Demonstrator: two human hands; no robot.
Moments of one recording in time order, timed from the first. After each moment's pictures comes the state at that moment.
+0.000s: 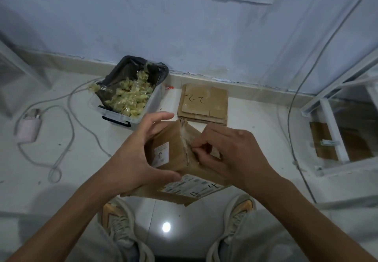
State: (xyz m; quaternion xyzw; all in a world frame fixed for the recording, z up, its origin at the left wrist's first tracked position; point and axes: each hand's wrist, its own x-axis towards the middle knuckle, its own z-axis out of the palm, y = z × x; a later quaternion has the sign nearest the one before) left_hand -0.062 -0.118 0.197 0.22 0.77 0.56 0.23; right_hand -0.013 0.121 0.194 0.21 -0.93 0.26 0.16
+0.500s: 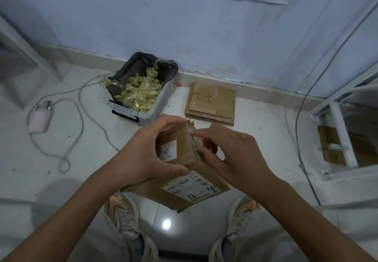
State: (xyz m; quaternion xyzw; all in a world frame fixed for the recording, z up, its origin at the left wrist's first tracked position) left_hand -0.063 -0.129 0.198 0.24 0.80 0.50 0.22; right_hand -0.012 0.106 0.185 0.20 -0.93 0.26 0.13
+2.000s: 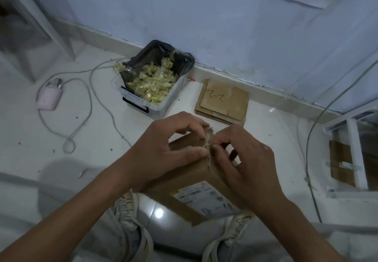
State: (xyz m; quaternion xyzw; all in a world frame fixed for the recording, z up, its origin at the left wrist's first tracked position) left_hand -0.069 -0.126 0.190 0.27 0.78 0.55 0.12; right_hand -0.011 0.086 0.182 0.14 -0.93 0.30 0.15
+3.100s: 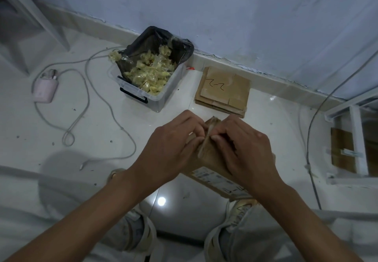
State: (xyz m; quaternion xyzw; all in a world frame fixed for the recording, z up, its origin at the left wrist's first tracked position) left_hand -0.056 -0.107 0.148 0.30 0.84 0.45 -0.01; right_hand -0.019 0.095 0.157 0.15 -0.94 0.26 0.17
